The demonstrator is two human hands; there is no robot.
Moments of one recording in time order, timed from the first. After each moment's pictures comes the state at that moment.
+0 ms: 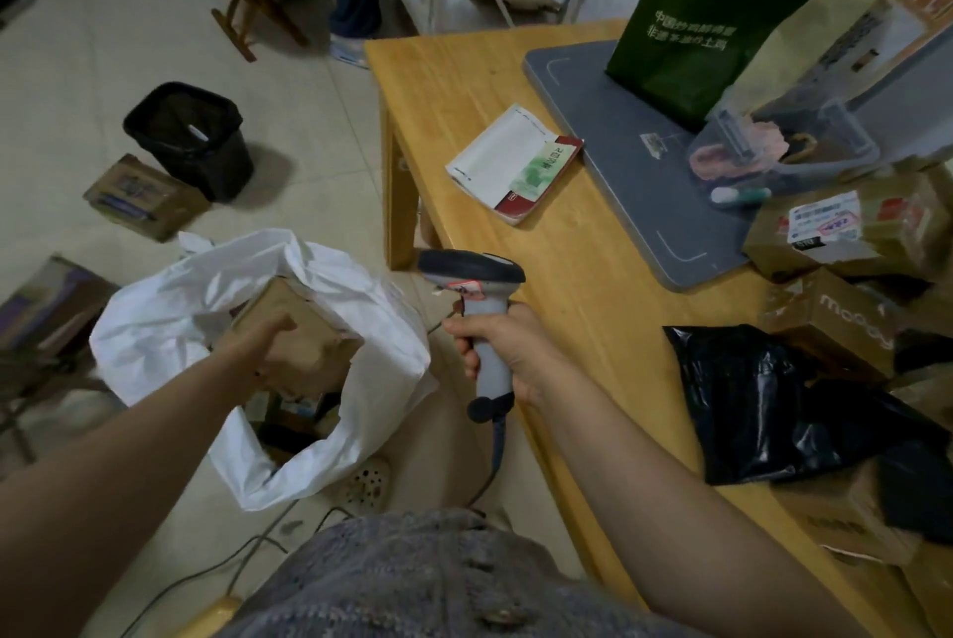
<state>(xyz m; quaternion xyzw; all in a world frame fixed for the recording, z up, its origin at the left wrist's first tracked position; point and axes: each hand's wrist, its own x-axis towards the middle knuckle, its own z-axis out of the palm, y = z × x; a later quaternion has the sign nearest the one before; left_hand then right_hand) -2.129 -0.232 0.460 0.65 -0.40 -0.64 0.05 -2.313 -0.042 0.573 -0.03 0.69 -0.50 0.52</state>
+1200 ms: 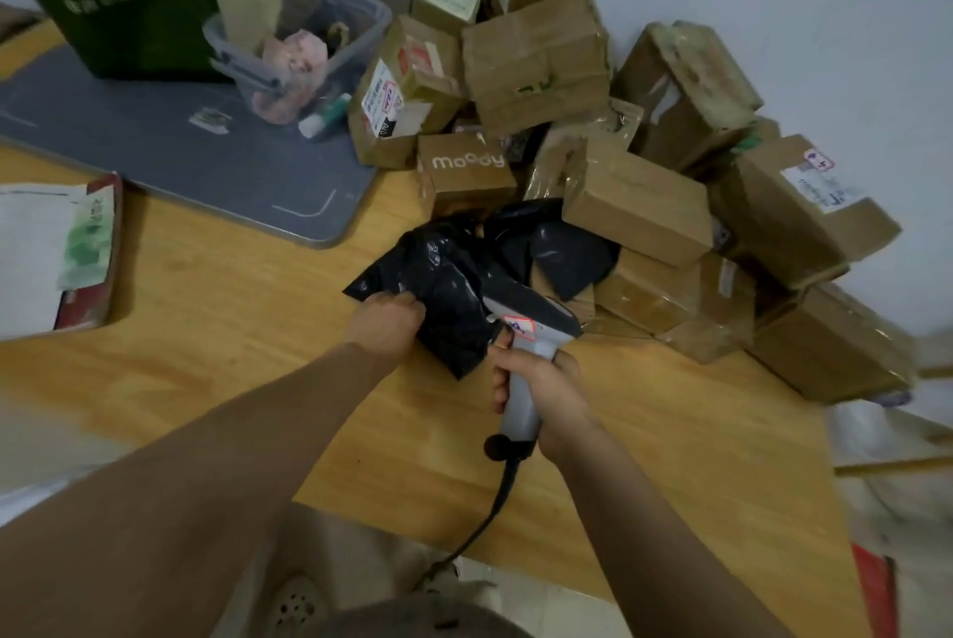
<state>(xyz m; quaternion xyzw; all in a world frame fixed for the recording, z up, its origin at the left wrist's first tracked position) -2.443 0.085 0.503 -0.20 -0.97 -0.04 -0.11 -2.350 0.250 0.583 0.31 0.63 -0.69 0.13</state>
